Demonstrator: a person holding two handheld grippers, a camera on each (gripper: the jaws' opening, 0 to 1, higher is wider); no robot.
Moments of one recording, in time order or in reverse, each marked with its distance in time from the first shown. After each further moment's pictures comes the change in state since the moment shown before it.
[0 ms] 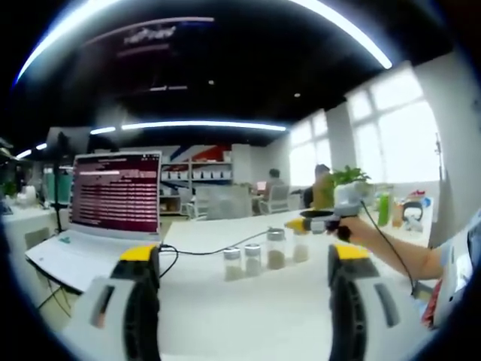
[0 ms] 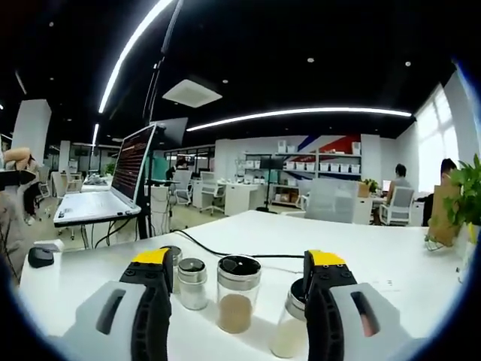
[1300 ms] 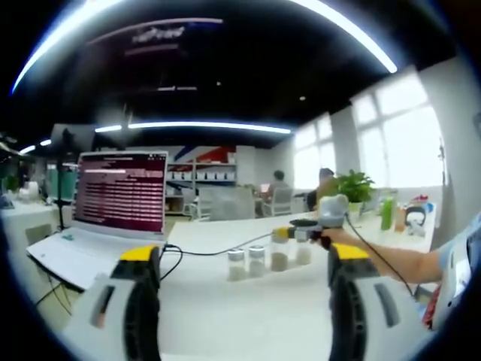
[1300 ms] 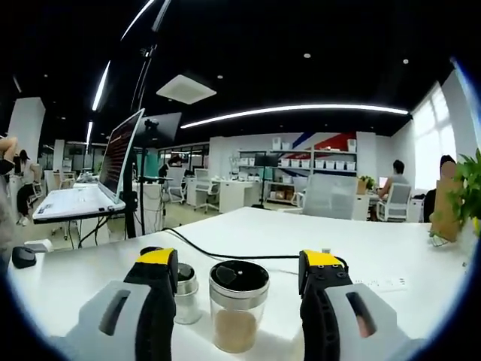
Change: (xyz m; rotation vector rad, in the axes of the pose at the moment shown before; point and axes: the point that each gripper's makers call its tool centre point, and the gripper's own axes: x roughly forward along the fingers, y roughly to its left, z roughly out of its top) left arm -0.003 0.005 0.000 -0.010 -0.006 0.018; right arm 0.040 0.009 -0.023 0.006 0.012 -0.030
